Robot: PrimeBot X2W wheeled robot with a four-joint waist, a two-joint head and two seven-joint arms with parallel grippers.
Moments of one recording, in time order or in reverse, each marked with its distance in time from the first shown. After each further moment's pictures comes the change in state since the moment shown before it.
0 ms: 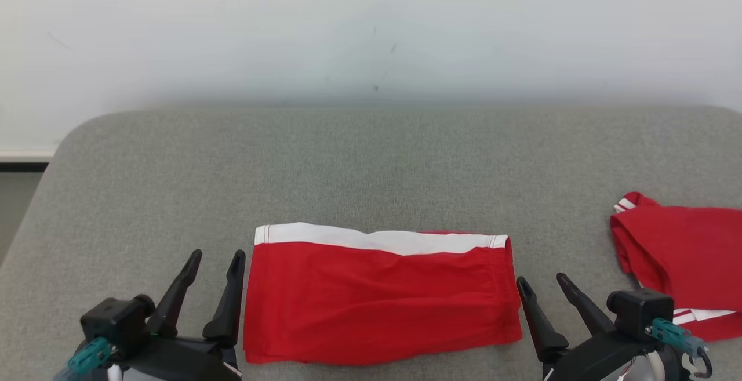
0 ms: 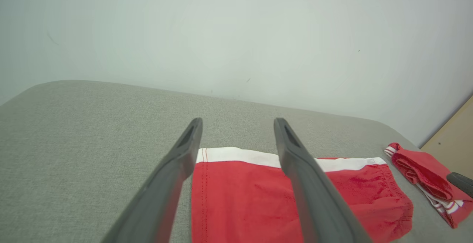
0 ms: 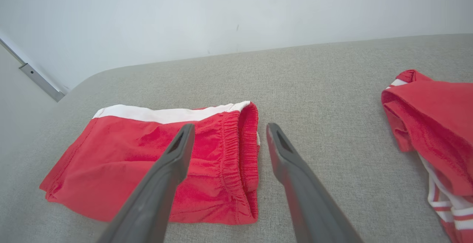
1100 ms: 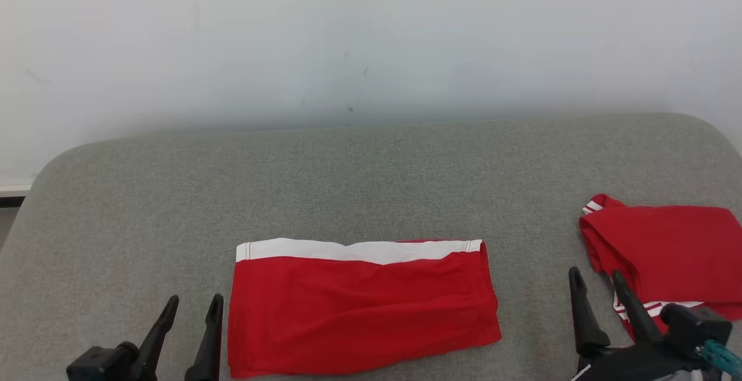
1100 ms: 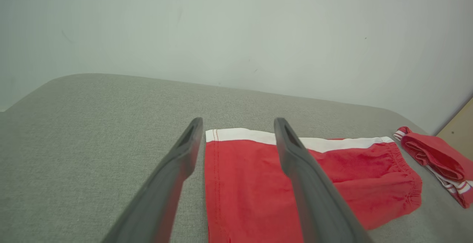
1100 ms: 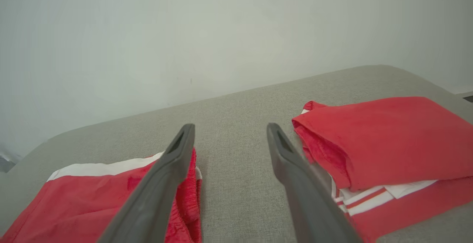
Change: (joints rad) left arm 0.128 0.030 0.022 0.001 0.027 0.039 -0.076; right arm 0.064 0.041 -0.149 0.022 0.001 -0.017 -0.197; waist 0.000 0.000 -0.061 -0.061
